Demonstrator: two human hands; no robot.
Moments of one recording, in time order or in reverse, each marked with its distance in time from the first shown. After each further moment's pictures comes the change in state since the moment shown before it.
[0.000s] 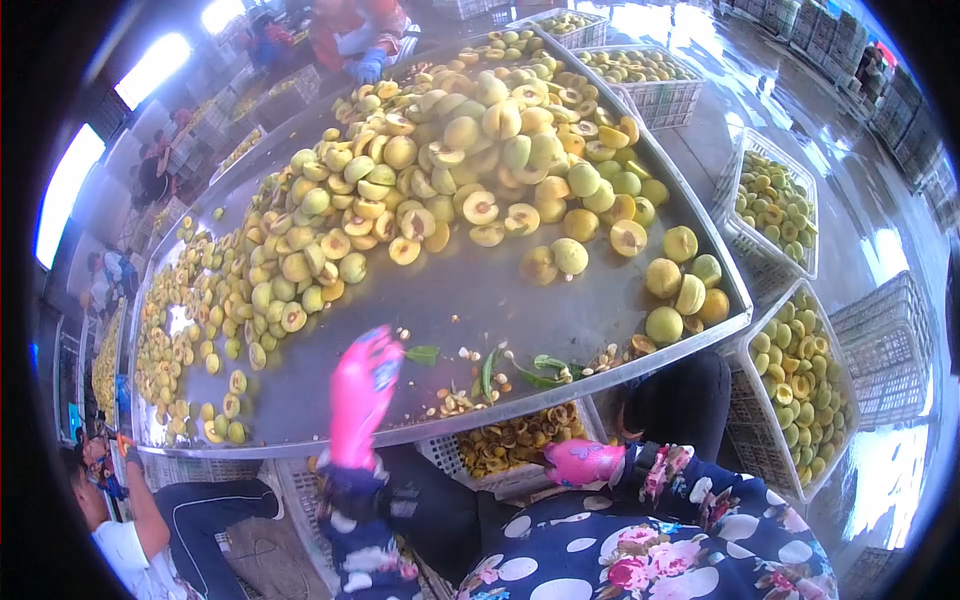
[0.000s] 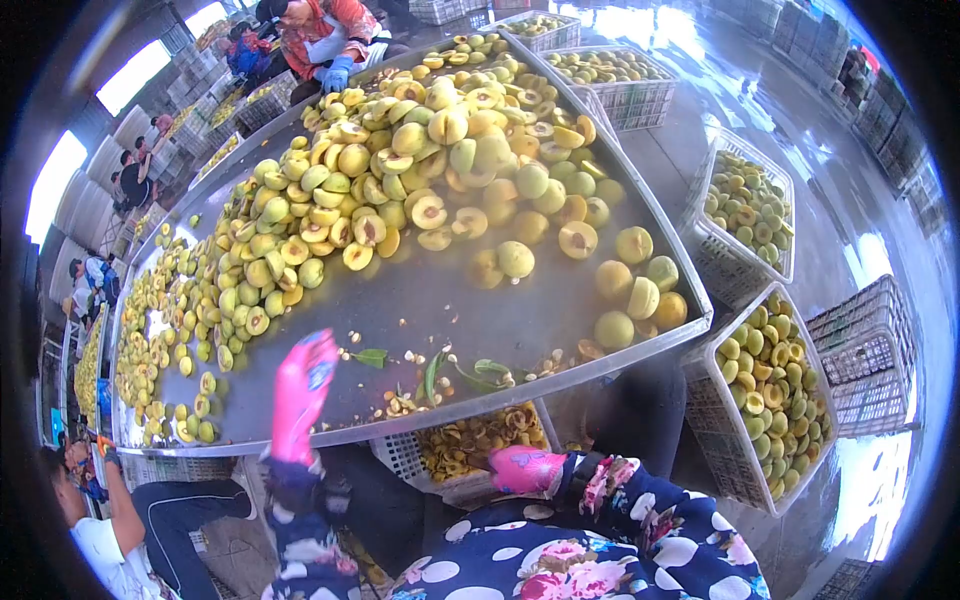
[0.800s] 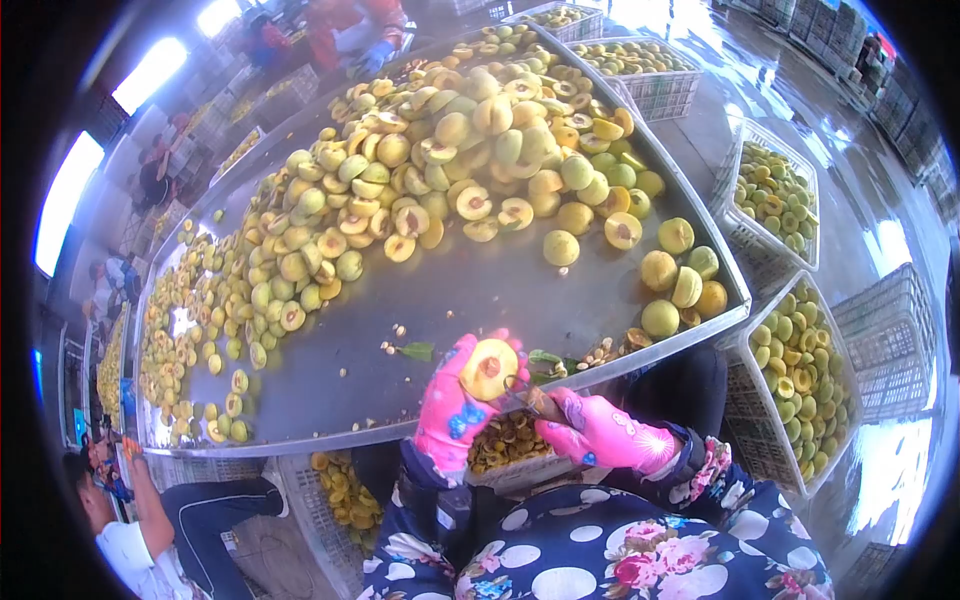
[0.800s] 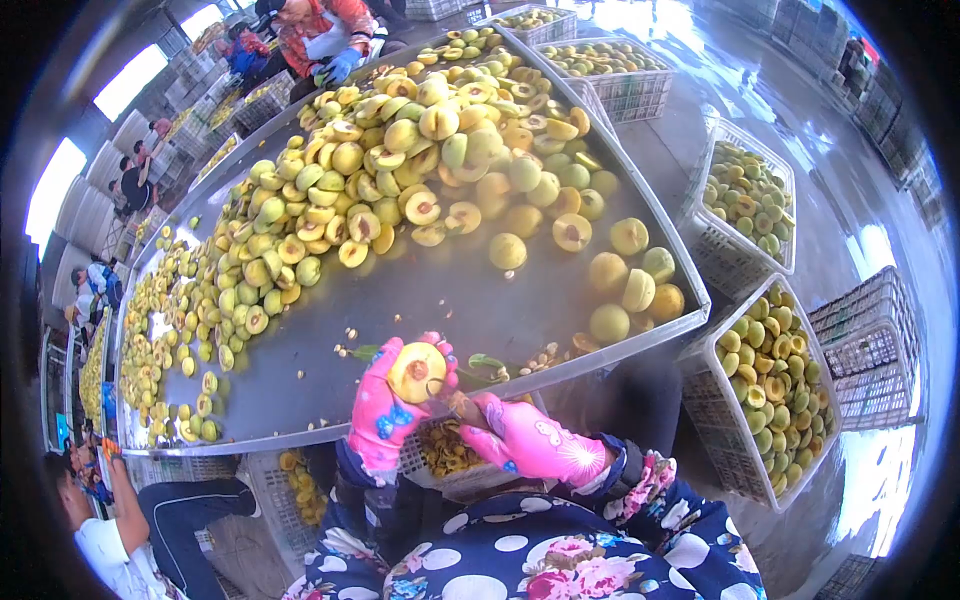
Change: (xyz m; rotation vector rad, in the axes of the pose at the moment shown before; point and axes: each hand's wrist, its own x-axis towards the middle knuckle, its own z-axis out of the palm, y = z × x) left_hand -0.014 0.037 0.106 -1.557 -0.412 -0.635; right_hand -0.061 -0.067 -0.071 0.325 0.526 -0.255
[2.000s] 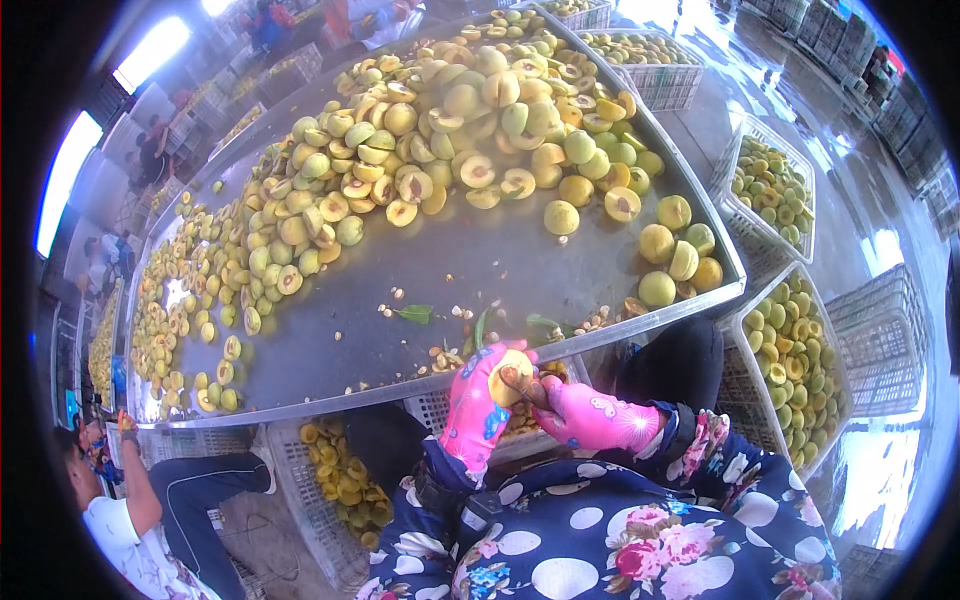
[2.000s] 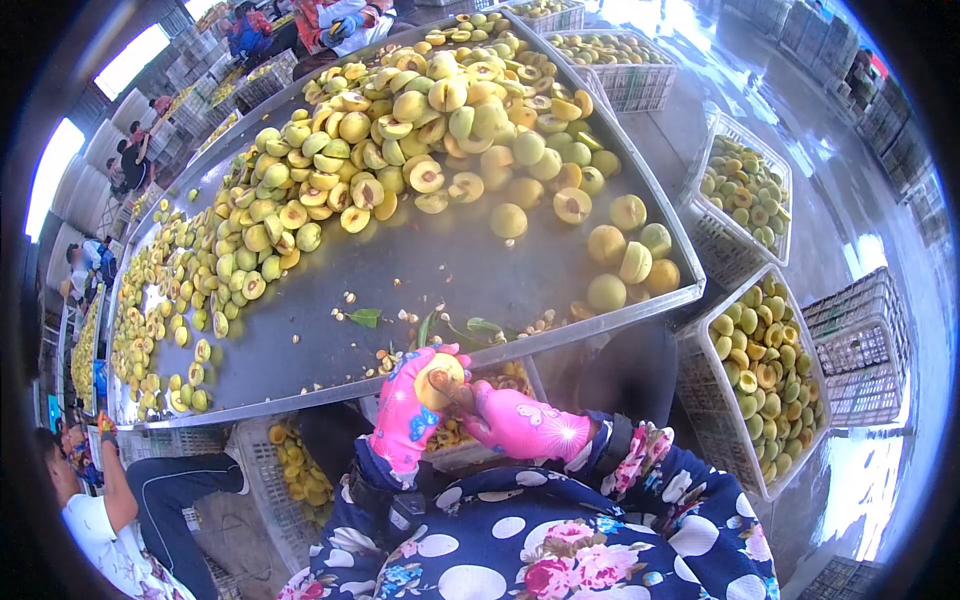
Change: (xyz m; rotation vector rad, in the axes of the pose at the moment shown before) left_hand -0.037 -0.053 -0.008 0.348 0.193 0.171; right_hand -0.005 0.020 0.027 -0.187 -0.178 0.146
